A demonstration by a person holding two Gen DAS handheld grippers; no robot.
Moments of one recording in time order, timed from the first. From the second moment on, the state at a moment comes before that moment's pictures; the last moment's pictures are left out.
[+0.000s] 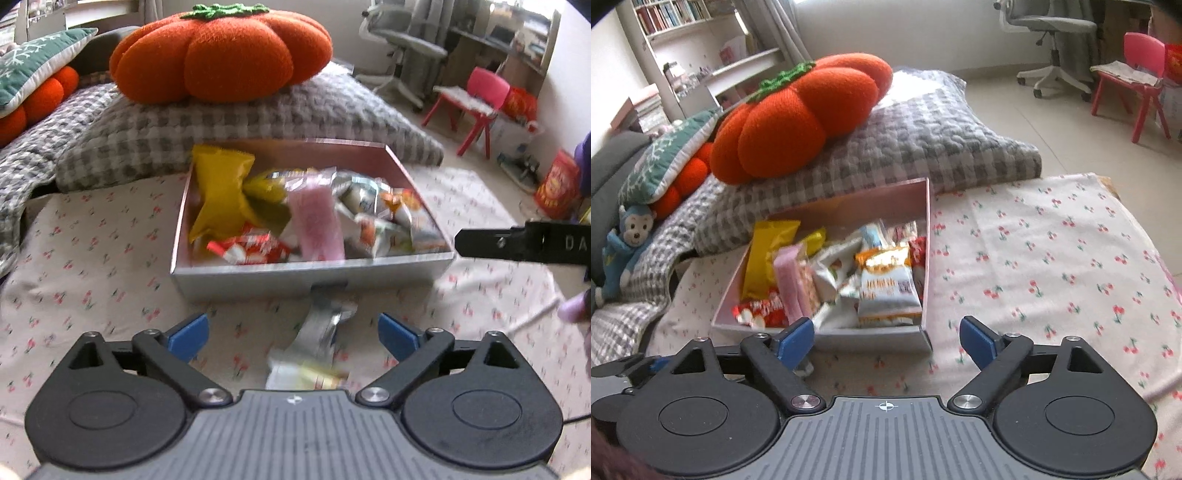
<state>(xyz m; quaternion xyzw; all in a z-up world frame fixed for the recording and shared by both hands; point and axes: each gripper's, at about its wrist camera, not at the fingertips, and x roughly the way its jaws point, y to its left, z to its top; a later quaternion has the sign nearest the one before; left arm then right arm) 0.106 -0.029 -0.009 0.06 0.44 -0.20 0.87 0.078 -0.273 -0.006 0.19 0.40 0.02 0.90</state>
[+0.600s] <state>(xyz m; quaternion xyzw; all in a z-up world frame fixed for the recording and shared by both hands) 0.074 -0.001 -0.052 0.07 0.45 -0.26 0.86 0.053 -0.225 -0.030 0.14 0.42 0.03 0.90</state>
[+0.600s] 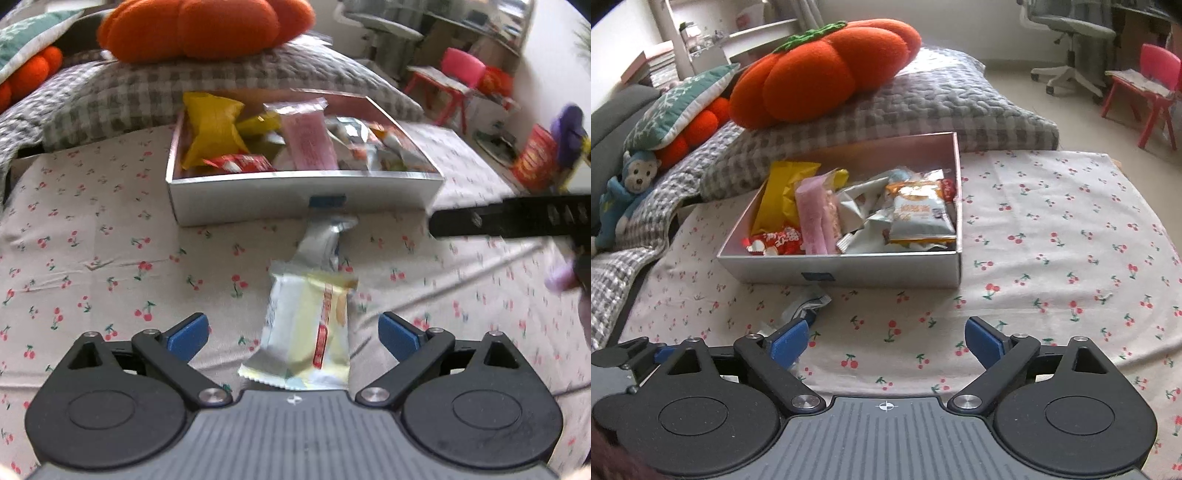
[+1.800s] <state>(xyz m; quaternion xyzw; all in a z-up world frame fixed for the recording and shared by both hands) 0.076 0.034 -0.056 0.07 0.43 -0.22 0.87 0.085 -0.154 -0.061 0.11 0.38 0.05 0.91</state>
